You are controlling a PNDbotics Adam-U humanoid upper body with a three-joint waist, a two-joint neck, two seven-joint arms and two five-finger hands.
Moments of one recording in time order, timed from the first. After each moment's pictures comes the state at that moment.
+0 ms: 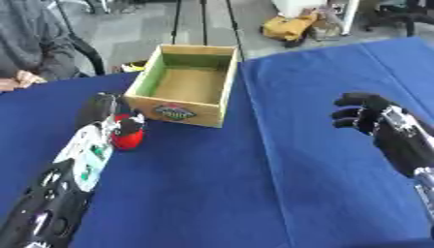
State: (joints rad) left arm -0.80 0.16 -0.17 -0.95 -1.01 0.43 -0.08; right arm -0.12 -0.39 -0.06 -1.81 -0.28 -0.03 0.32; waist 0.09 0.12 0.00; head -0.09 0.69
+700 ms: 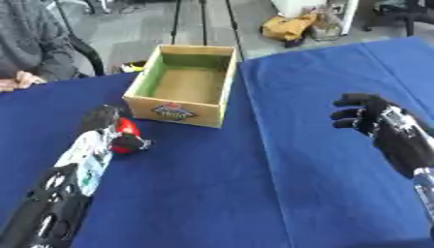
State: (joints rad) left arm -0.80 0.15 -0.16 -0.93 -1.08 0.43 -0.20; right arm -0.12 -0.39 -0.06 -1.81 -0.28 -0.03 0.32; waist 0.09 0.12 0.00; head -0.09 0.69
